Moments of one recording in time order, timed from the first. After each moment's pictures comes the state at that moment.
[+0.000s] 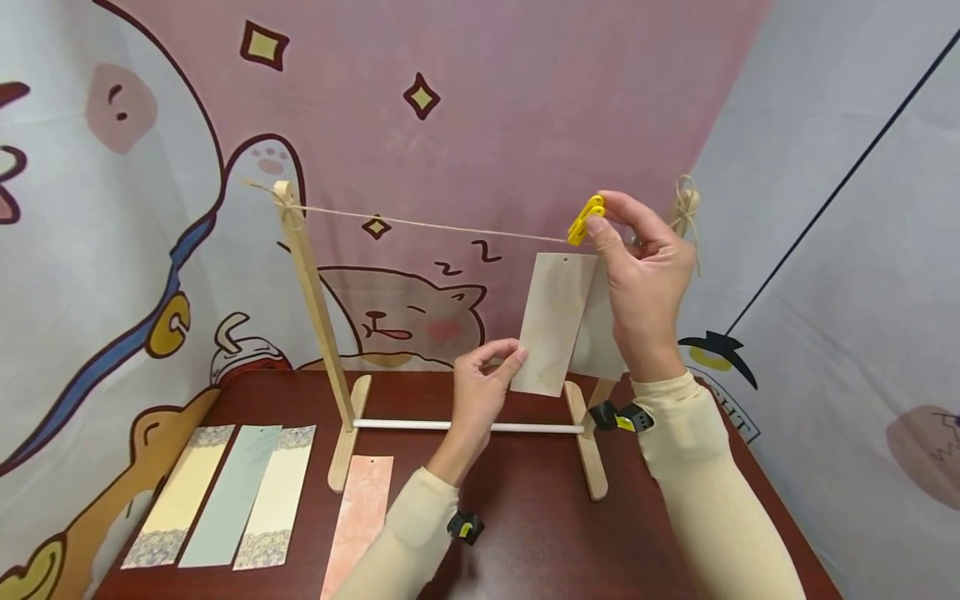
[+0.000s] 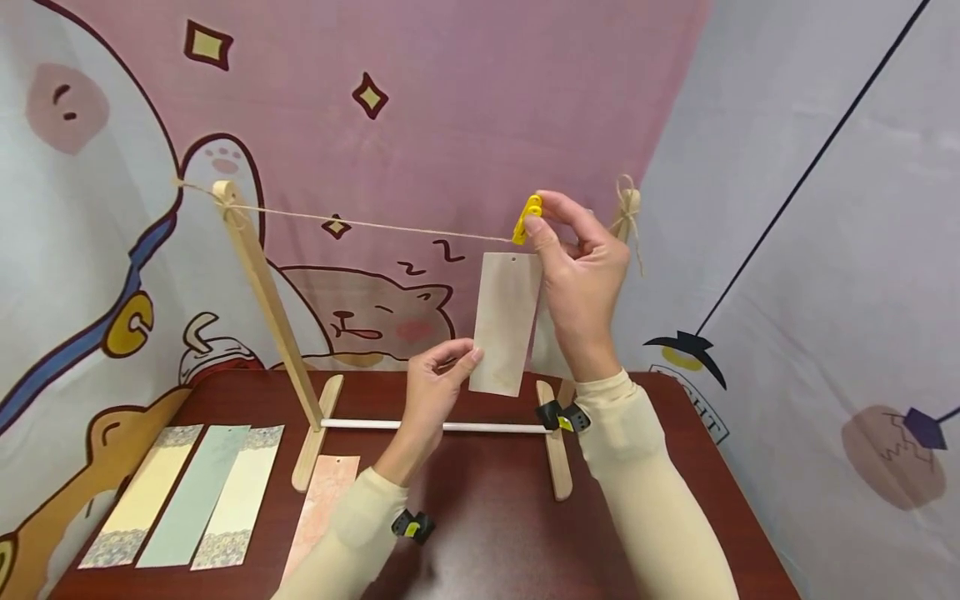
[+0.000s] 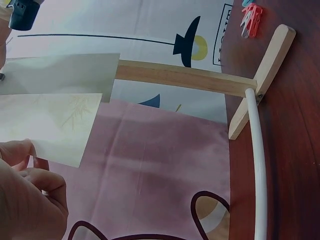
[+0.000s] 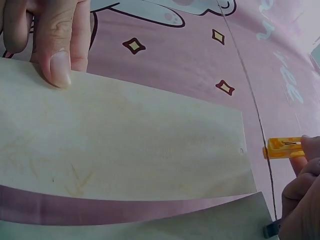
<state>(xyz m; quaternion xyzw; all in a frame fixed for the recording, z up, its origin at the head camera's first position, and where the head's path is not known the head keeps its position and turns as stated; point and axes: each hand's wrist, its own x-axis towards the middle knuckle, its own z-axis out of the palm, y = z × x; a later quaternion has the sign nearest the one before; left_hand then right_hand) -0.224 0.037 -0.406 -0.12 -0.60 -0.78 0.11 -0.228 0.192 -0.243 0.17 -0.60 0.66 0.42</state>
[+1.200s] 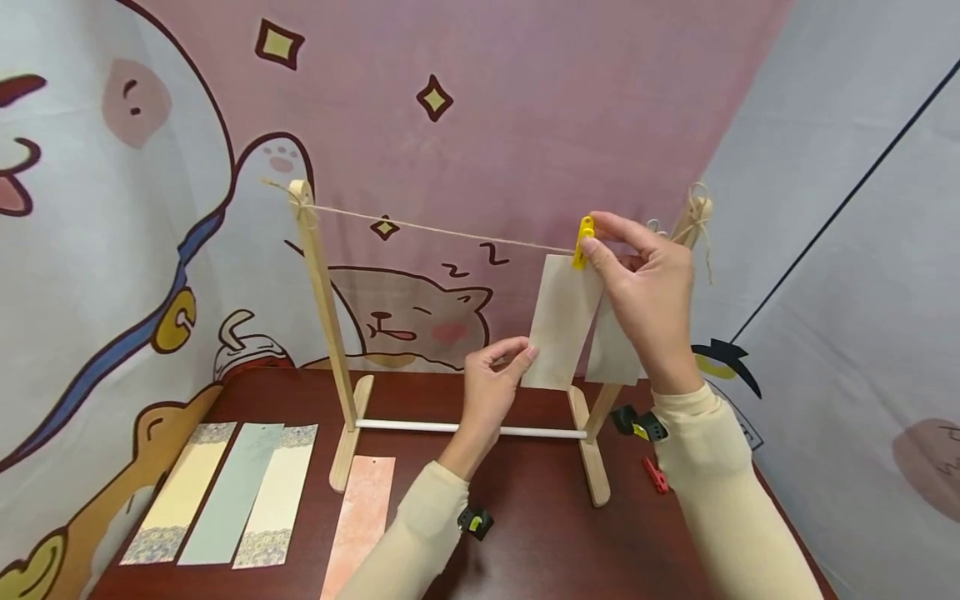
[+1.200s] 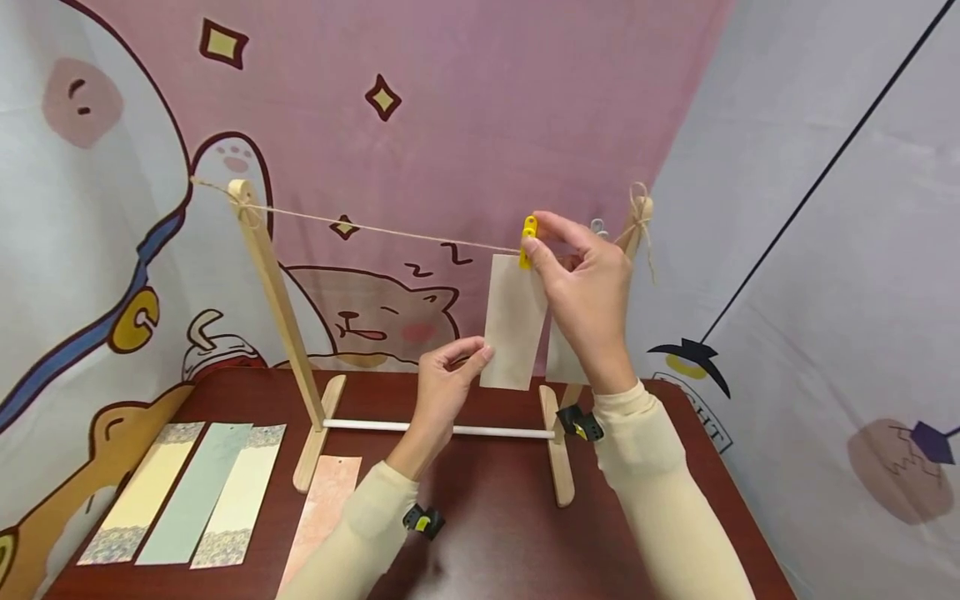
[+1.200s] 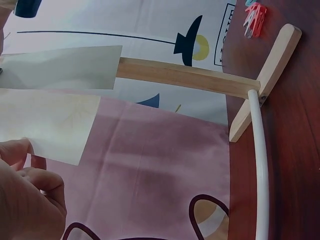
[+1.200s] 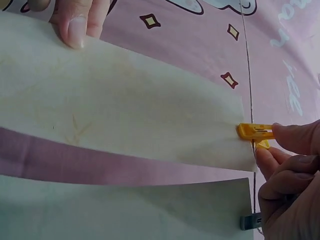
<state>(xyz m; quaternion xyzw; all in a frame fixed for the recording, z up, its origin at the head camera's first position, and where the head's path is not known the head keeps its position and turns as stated) -0.233 0.045 -0.407 -0.13 -0.59 -0.79 0.12 -0.218 0.198 -0.240 0.14 -0.77 0.48 0.39</state>
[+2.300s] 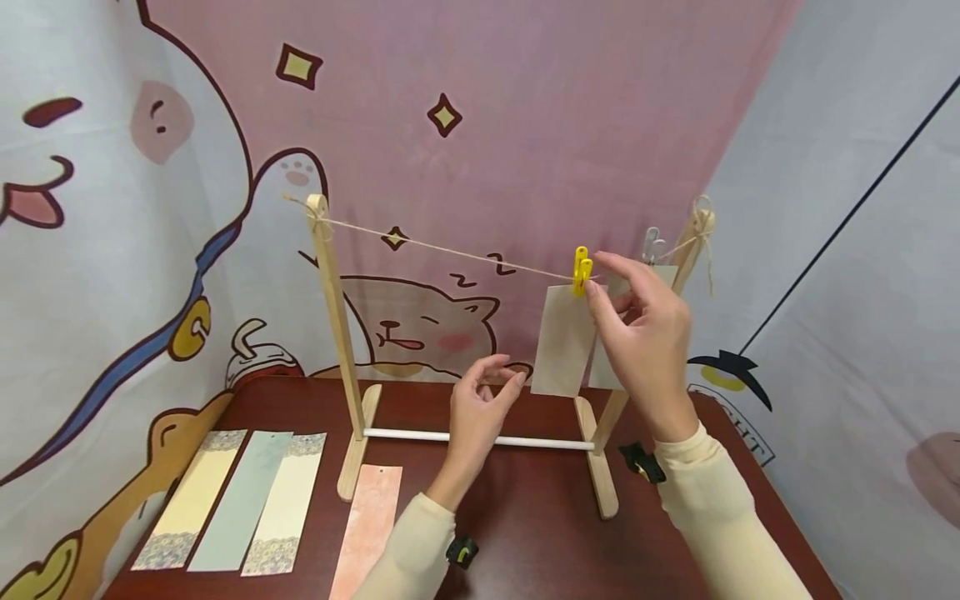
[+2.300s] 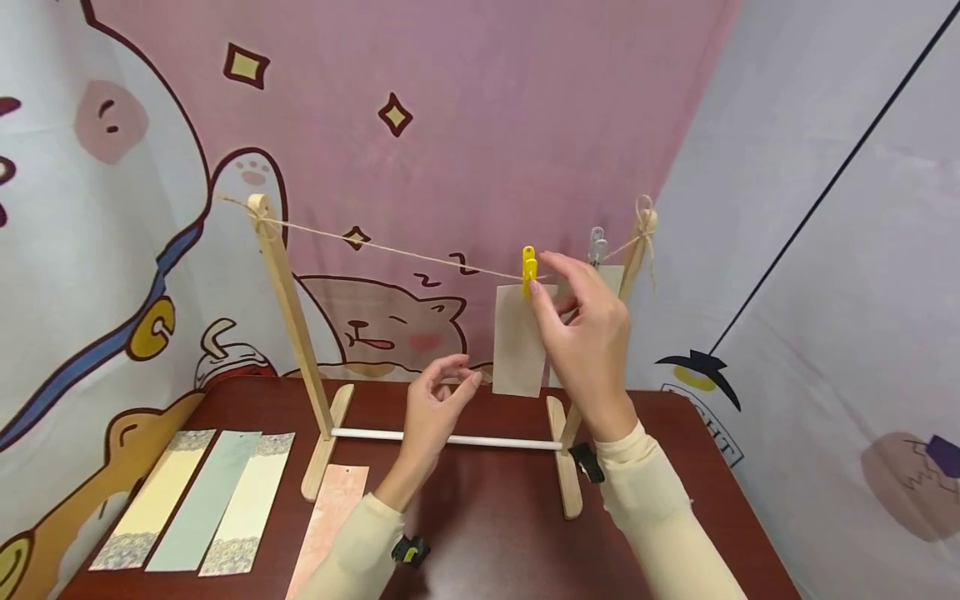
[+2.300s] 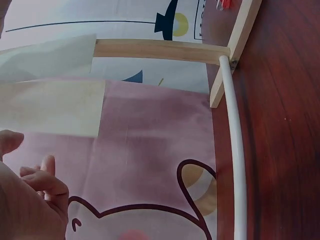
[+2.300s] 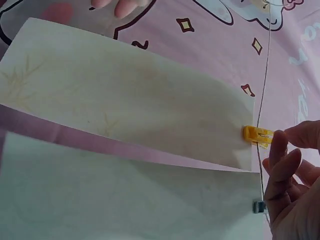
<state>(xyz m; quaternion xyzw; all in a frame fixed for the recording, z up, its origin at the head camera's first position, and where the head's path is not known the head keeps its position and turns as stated) -0.216 0.014 -0.429 -0.12 -0.67 -0.72 0.15 -0.201 0.195 -0.274 0.18 -0.77 0.39 0.47</state>
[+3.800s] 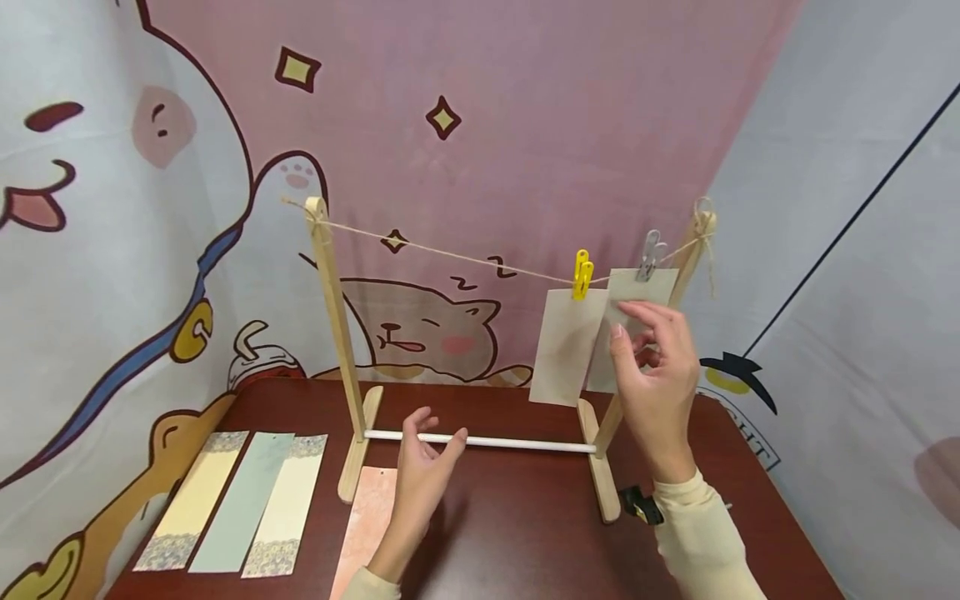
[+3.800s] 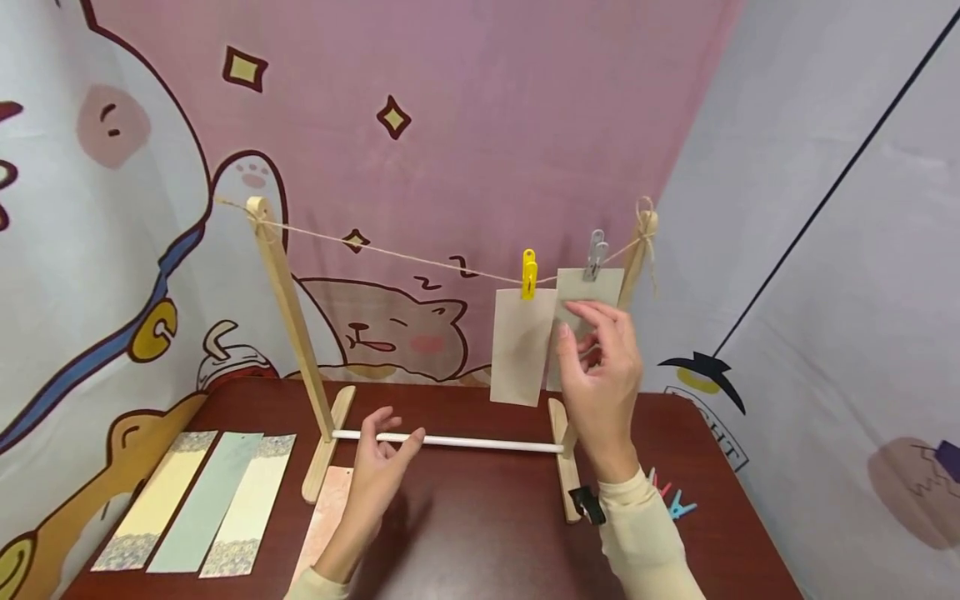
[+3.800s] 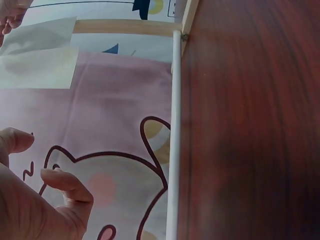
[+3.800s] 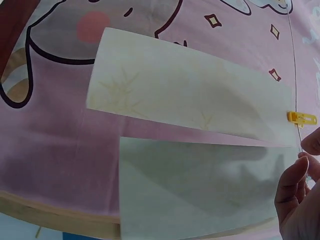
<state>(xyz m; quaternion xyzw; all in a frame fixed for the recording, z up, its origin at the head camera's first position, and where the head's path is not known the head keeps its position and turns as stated) -0.166 -0.051 -0.481 0.03 -0.72 -0.68 0.11 -0.169 0.194 -0.309 0.15 -0.74 0.43 0.50</state>
